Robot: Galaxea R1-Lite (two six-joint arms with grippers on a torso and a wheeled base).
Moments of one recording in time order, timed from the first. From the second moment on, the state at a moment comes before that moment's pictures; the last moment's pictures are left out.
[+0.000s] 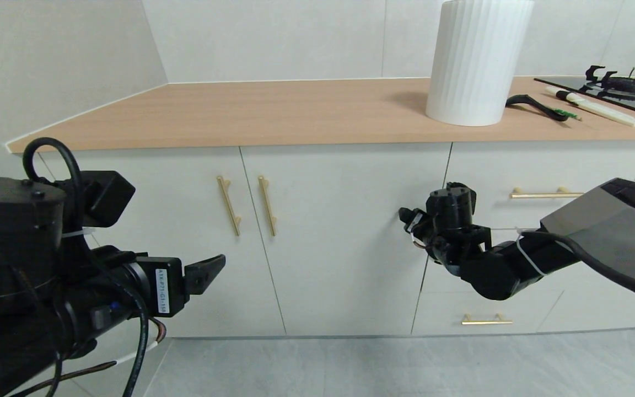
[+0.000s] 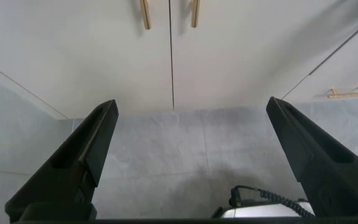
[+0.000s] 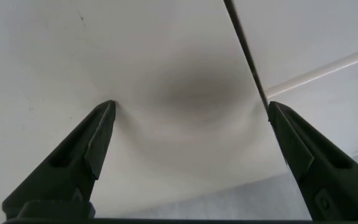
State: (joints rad) left arm -0.60 1.29 -0.73 -0.08 0.46 -0.27; right arm 0.47 2.24 -1.22 -0.73 -0.46 0.70
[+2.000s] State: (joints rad) left arm -0.10 0.15 -0.32 0.25 0.44 -0.02; right arm 0.01 0.12 -0.39 0.20 -0.46 -0.11
